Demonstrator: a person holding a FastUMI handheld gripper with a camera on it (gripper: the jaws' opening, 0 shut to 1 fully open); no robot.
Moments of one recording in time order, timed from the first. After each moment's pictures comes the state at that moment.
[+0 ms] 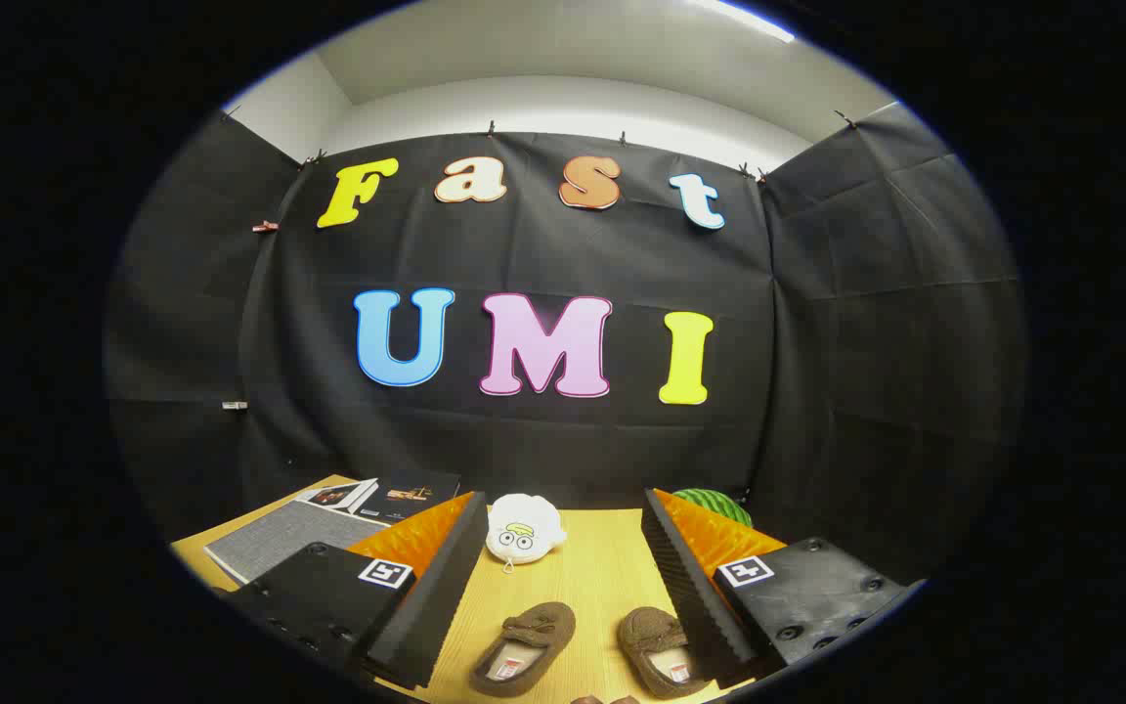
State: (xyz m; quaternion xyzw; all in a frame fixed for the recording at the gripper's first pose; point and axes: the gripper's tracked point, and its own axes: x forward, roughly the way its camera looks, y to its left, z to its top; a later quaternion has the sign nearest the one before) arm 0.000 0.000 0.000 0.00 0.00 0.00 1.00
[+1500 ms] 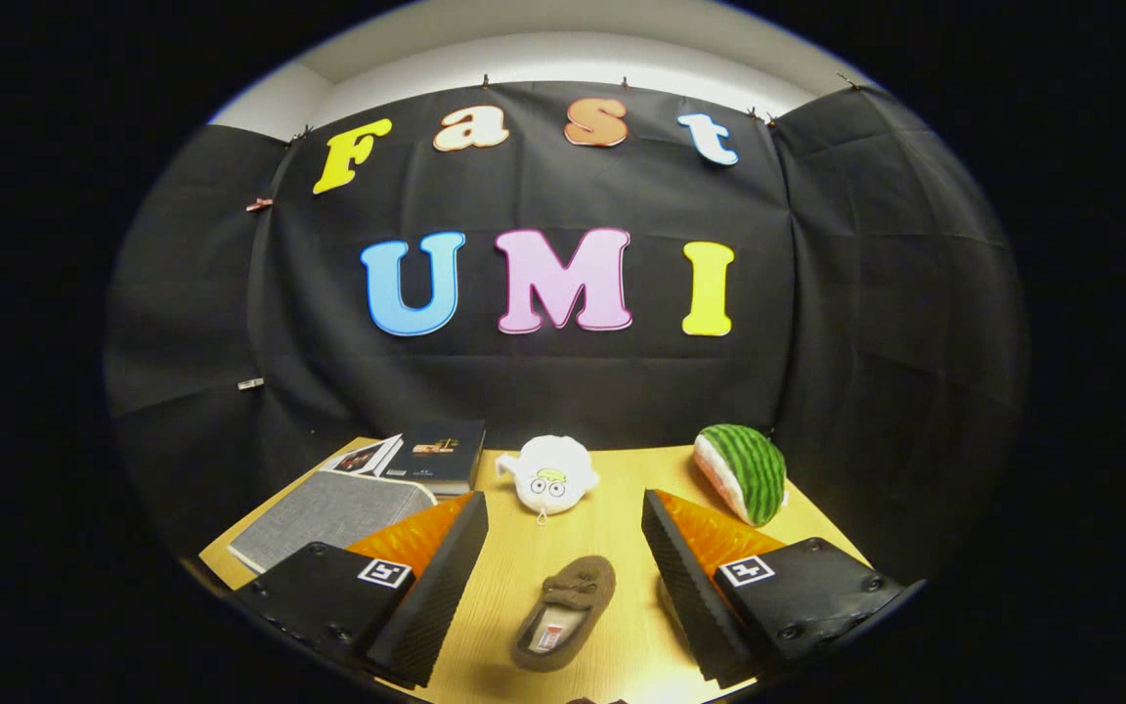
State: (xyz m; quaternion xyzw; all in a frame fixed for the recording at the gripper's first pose) arm 0.003 0.039 -0.053 0.04 0.12 0.04 0.99
